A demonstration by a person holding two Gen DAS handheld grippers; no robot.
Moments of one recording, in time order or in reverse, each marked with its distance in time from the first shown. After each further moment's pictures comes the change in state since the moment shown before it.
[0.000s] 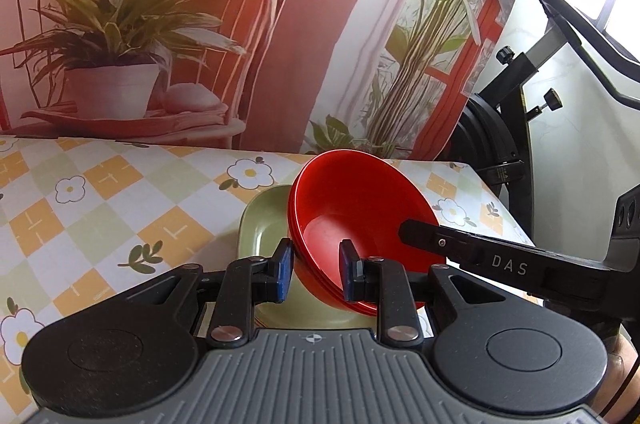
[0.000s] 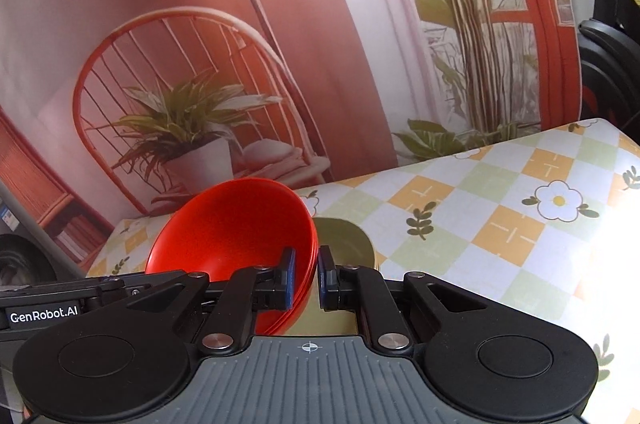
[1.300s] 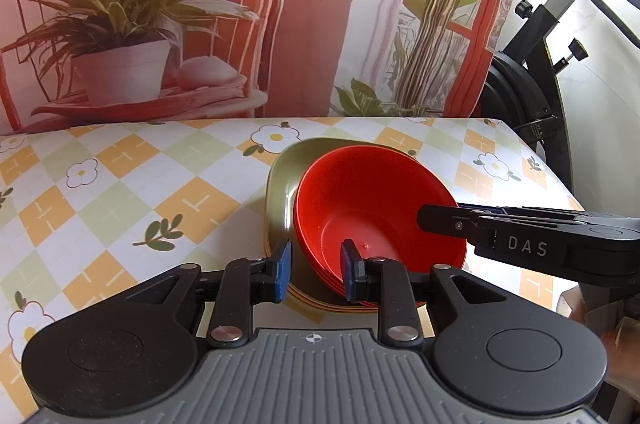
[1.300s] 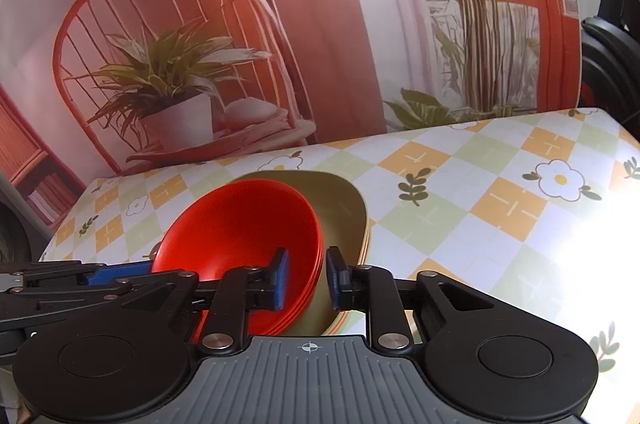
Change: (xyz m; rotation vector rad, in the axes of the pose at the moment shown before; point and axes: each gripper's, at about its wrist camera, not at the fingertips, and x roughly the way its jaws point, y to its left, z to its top) left arm 0.027 0.000 -0.027 0.082 0.037 0.106; right arm 0.023 0.004 -0.023 -0.073 0.060 -0.071
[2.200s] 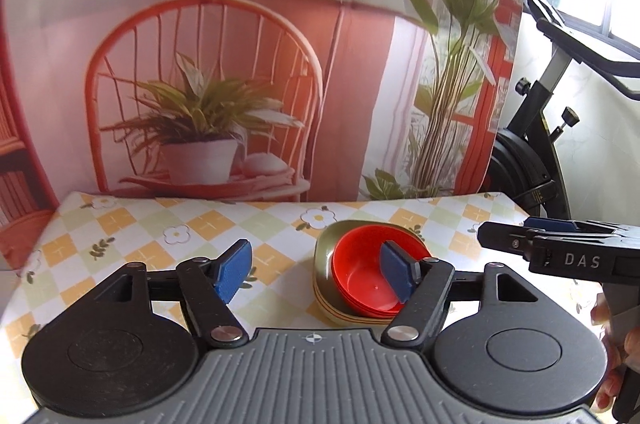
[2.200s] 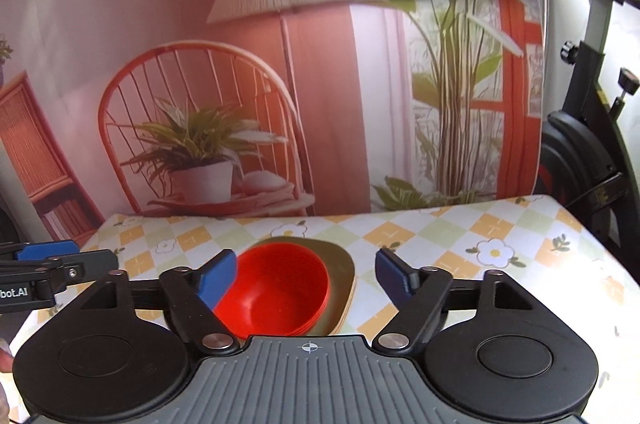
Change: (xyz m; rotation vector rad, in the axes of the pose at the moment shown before) left arm -0.140 -0.015 -0.004 -0.001 -0.250 0.133; right arm -0.130 0.036 0.006 -0.098 -0.200 -0.054
